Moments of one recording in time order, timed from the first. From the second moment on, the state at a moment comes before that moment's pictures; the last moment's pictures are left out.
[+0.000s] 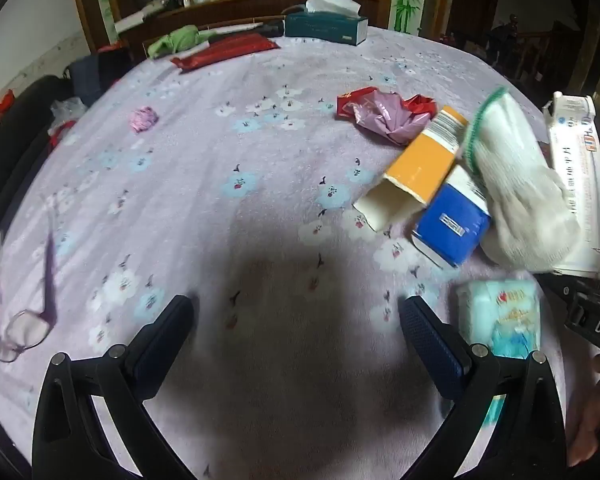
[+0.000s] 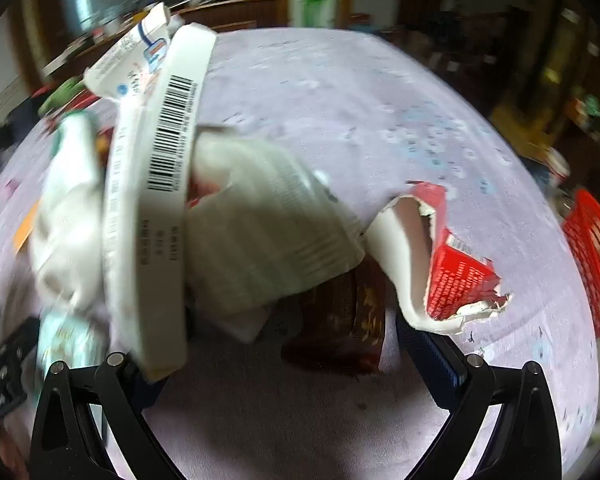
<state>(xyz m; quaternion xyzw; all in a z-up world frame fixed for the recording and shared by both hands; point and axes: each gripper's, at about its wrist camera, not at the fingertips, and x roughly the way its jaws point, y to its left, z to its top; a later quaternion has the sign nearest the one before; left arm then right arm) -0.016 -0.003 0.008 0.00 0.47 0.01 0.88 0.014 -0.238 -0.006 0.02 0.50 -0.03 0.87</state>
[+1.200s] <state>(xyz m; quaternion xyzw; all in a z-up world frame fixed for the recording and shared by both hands) -0.195 -0.094 0.069 0.02 0.23 0.02 0.97 -0.188 -0.308 0.077 0.02 0.27 -0.05 0.96</state>
